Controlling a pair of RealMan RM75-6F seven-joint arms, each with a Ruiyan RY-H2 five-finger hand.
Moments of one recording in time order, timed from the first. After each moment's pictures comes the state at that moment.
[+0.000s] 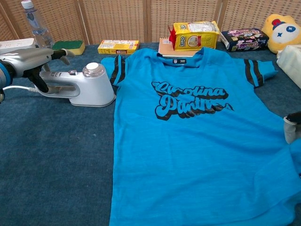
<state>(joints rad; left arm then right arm) -0.69 -1.55 -0.21 -1.22 1.07 0.87 0.28 0.26 -1.43 -0.09 -1.37 -1.74 1.36 -0.10</state>
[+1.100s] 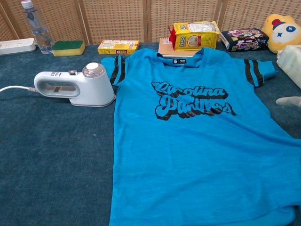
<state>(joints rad) -0.31 -1.11 -0.03 -1.71 1.41 1.33 -0.07 0.24 -1.32 -0.09 -1.52 -1.65 1.30 -0.20</state>
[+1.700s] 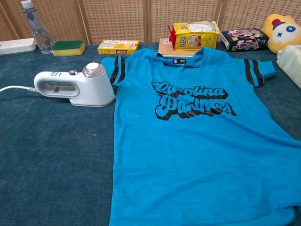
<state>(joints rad) -0.09 -1.01 0.07 -1.72 1.44 1.49 -0.16 0.18 -1.23 -0.09 -1.49 -1.65 1.40 -0.08</state>
